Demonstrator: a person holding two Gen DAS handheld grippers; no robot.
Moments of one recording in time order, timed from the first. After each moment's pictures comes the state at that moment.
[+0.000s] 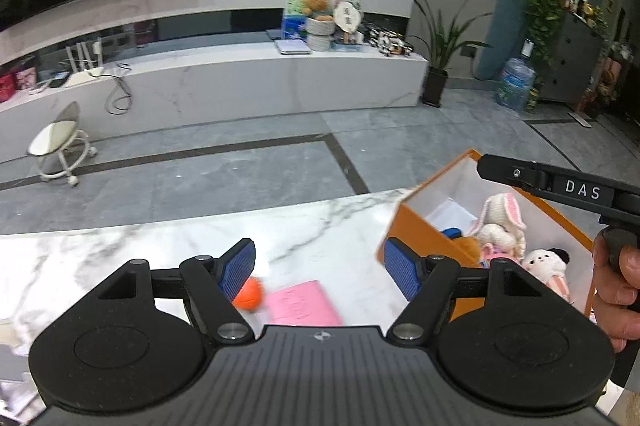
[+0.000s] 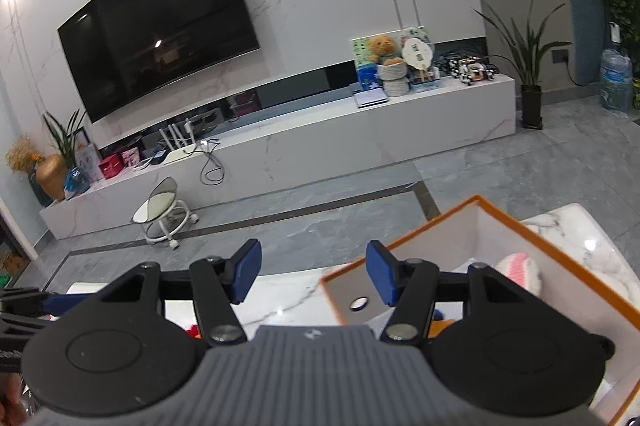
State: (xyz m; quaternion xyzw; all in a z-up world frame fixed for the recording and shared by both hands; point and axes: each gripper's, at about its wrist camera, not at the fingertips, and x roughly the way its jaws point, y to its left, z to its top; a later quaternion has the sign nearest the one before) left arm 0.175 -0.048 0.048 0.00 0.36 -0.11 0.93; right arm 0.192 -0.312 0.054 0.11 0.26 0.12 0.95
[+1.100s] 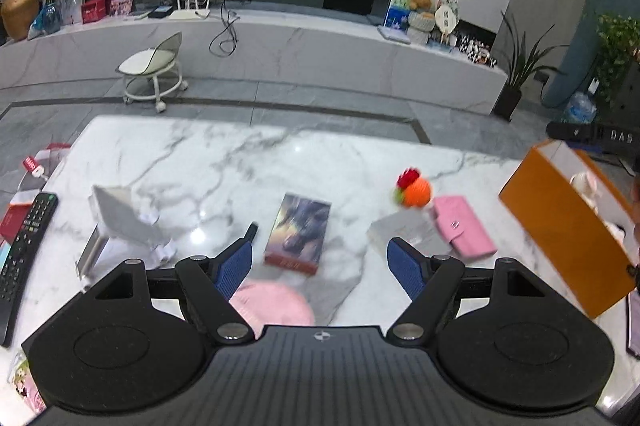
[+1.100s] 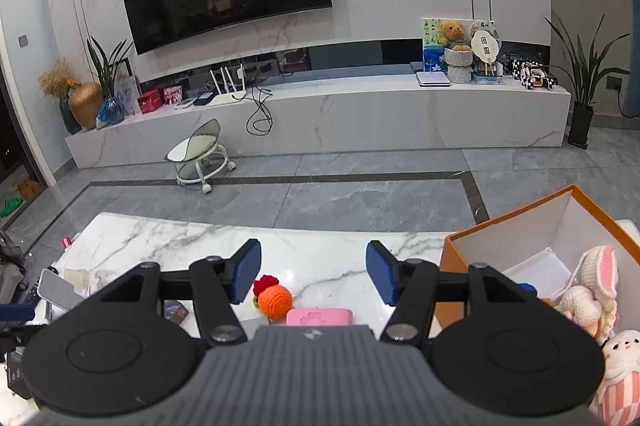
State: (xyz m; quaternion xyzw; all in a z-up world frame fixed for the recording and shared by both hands) left arm 0.068 0.134 -0.006 -0.08 0.38 -0.02 0.92; right arm 0.175 -0.207 0.031 0.02 0.29 0.18 0.94
